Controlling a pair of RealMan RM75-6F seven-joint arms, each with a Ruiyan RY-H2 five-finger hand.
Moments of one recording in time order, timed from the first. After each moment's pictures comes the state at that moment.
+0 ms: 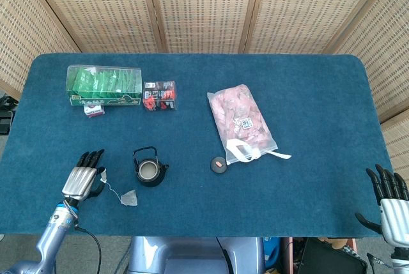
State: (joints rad) left arm -0.32 -1.57 -0.02 -1.23 1.37 1.10 0.17; right arm -0.04 -1.20 0.02 -1.45 -1.55 1.59 0.03
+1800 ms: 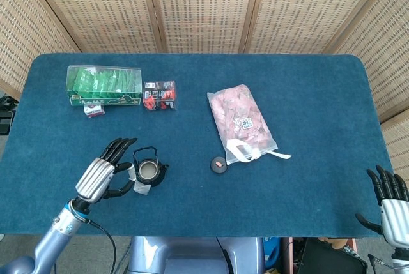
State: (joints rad) left arm -0.39 -1.37 -0.03 -1.67 1.68 1.32 -0.10; right arm -0.04 -1.21 0.03 -1.42 -1.55 1.58 0.07
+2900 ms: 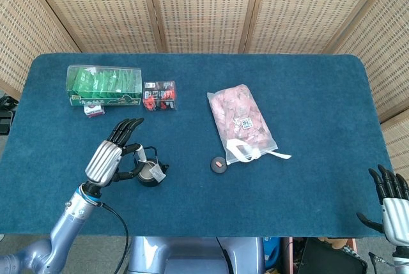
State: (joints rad) left arm -0.47 -1.43 -0.14 -1.66 1.61 1.33 -0.08; right arm -0.04 -1.21 0.03 -1.41 -1.52 1.56 0.08
